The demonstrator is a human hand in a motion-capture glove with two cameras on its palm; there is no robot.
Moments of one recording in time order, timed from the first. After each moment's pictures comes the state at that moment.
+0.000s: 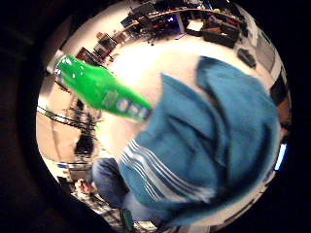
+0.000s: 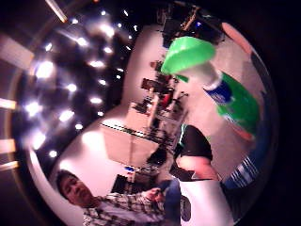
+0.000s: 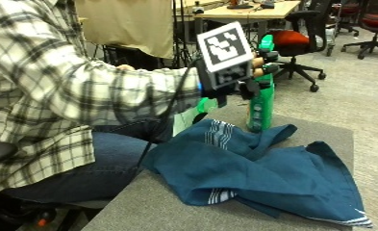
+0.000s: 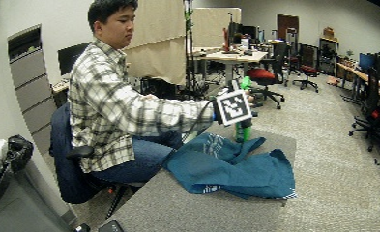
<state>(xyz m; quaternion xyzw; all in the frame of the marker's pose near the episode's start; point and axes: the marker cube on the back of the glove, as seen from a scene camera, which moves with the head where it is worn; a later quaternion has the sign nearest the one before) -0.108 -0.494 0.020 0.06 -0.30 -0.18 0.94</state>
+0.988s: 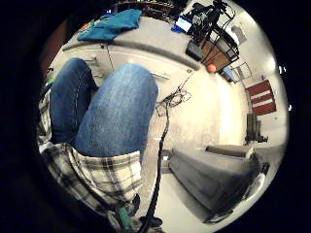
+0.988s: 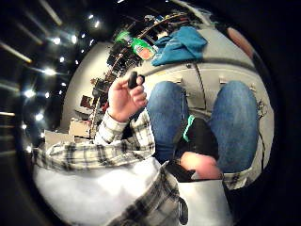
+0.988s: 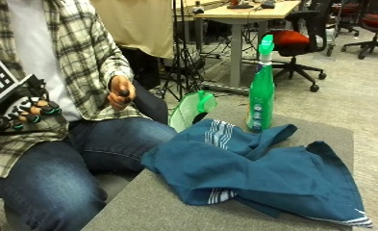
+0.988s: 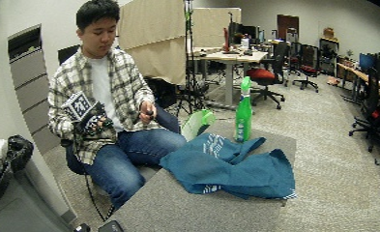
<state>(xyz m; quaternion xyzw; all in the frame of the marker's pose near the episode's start) 0.022 0.015 0.031 0.11 0.01 0.03 0.99</state>
